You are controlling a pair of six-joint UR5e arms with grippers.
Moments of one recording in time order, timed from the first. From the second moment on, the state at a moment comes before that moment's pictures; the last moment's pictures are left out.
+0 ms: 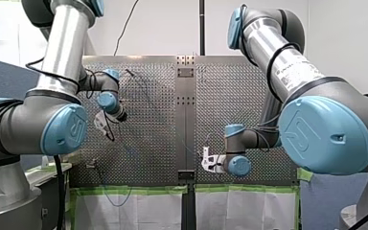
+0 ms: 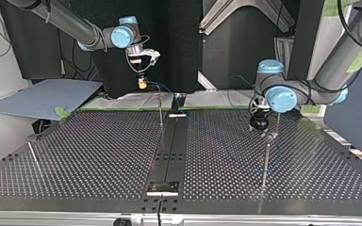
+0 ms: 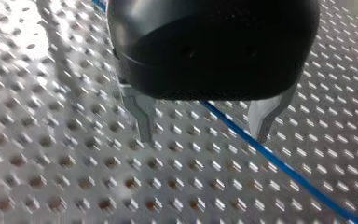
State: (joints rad) left arm 0.02 -1.95 -1.79 -2.81 -1.59 -2.26; right arm 2.09 -0.74 1.88 -0.96 1.57 1.63
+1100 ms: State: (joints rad) left arm 0.00 -2.01 -1.79 -2.82 -1.71 -2.12; right arm 2.09 -0.74 1.88 -0.97 1.57 1.63
